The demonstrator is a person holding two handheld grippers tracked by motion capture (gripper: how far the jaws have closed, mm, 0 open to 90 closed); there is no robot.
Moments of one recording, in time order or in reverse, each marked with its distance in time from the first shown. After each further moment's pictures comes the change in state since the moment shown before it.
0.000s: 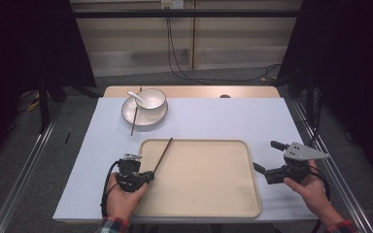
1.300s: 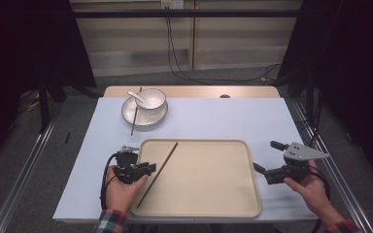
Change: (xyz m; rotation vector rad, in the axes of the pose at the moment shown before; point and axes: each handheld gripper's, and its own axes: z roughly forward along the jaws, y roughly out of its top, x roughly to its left) left arm 0.011 0.022 0.001 -0.074 -0.012 -0.014; right arm 0.000 0.000 0.000 0.004 0.003 -0.003
